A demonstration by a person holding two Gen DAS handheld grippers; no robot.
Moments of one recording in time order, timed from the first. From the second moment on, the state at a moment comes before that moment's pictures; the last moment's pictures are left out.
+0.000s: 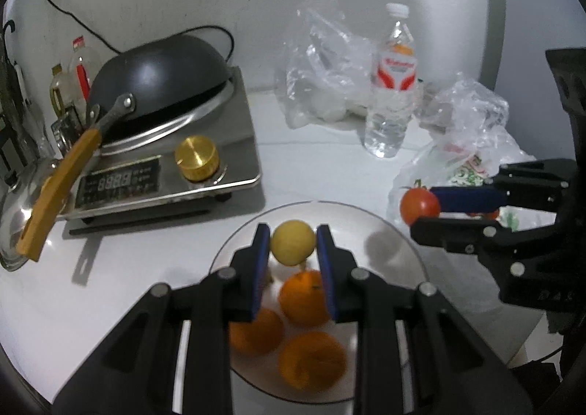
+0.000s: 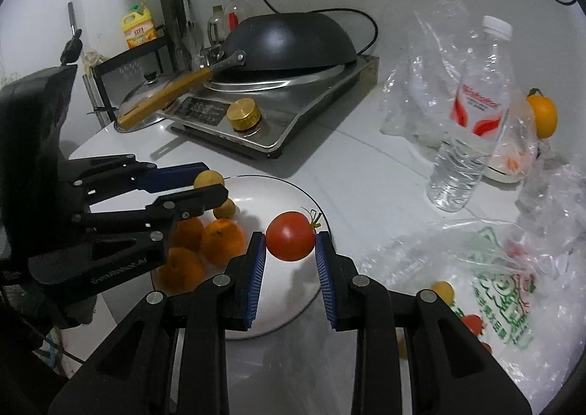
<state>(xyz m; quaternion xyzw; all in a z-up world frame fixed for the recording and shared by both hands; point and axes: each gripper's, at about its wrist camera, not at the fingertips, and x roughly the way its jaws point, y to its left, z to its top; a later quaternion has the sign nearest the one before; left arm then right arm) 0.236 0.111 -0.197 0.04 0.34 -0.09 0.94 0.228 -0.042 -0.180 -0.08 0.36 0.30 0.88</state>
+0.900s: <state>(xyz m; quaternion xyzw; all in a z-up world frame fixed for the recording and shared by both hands) 0.277 0.126 -0.240 0.03 0.38 -0.10 0.92 0.282 -0.003 -0.228 -0.07 0.42 0.30 0.85</state>
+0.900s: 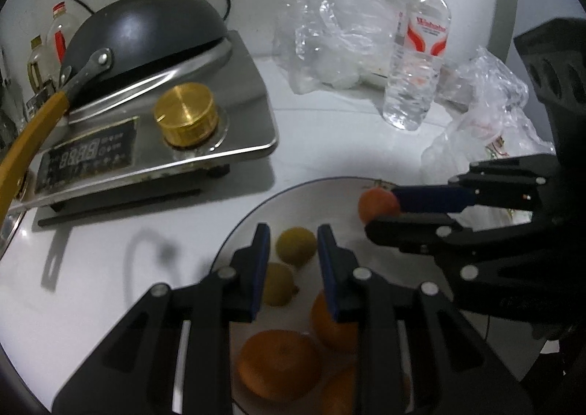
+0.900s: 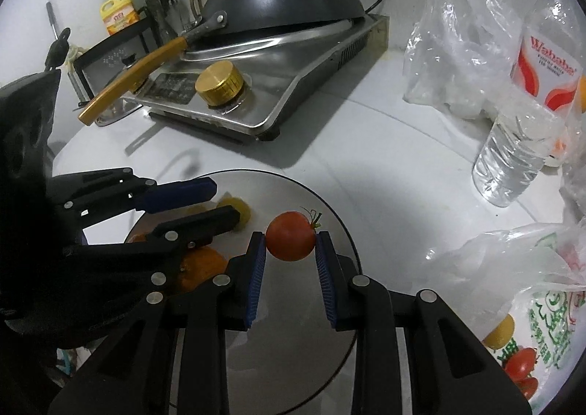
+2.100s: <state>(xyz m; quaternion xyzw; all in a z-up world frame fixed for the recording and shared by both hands) 0.214 0.119 -0.184 0.01 0.32 -0.08 0.94 0.242 -0.029 -0.185 -0.07 0.38 0.27 0.88</state>
